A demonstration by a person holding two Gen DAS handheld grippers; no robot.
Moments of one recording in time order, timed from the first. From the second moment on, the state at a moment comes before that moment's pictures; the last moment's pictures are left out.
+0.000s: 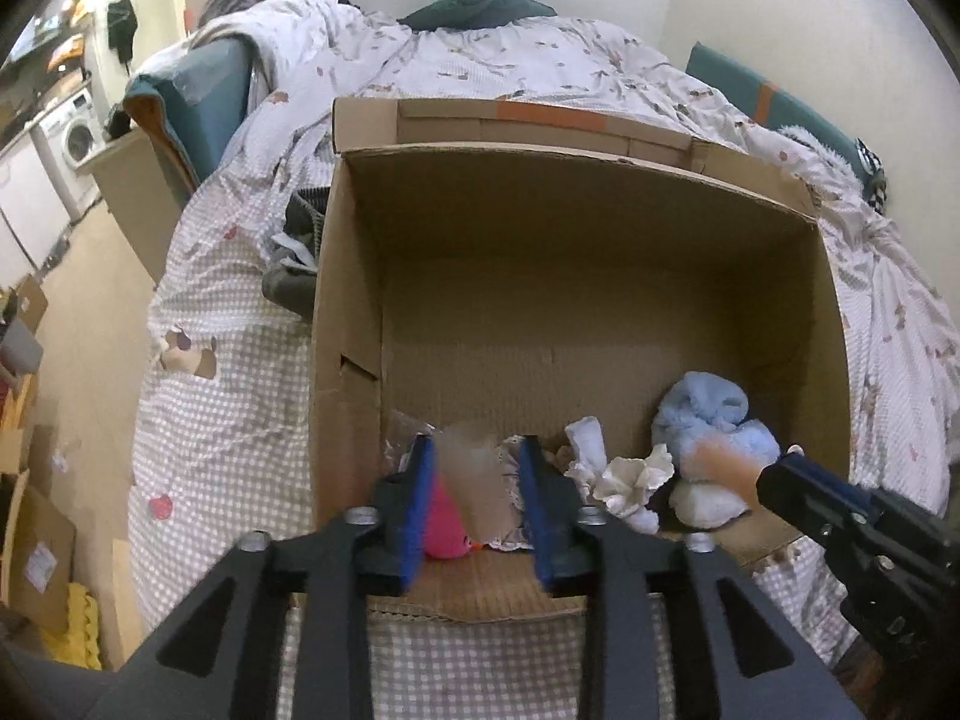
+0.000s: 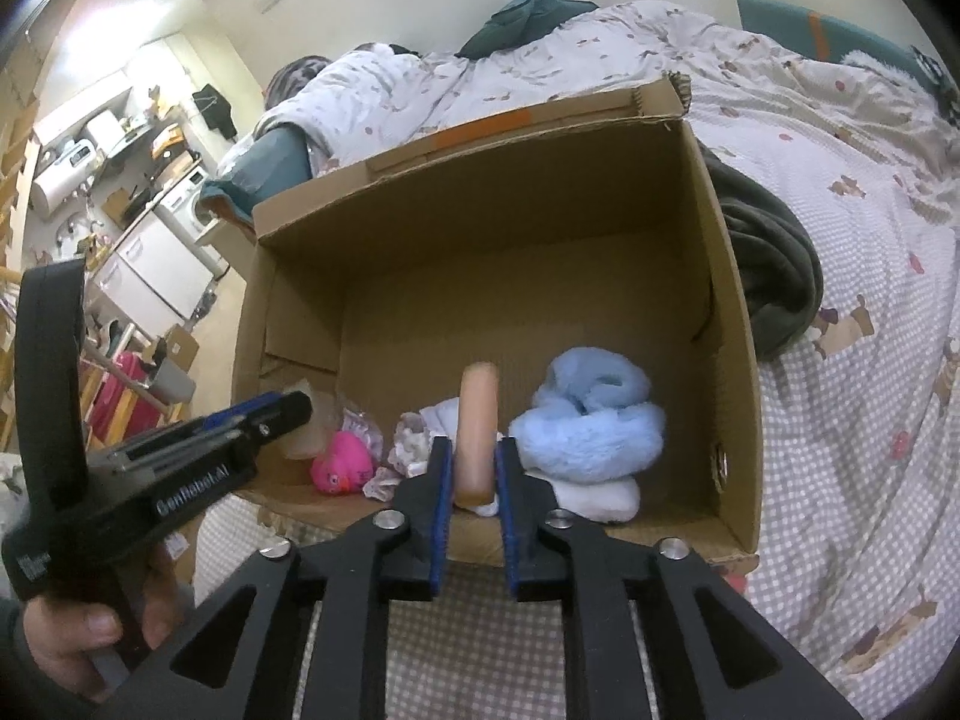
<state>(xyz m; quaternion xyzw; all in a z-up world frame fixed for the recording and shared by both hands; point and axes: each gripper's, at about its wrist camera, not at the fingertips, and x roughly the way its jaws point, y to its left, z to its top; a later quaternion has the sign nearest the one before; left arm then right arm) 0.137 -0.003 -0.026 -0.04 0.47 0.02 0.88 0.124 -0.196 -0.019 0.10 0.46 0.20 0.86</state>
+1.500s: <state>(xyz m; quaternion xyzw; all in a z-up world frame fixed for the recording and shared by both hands) 0.008 0.022 0.070 -0.03 0.34 0.05 0.94 0.028 -0.220 0.067 0.04 0.31 0.15 0.94</state>
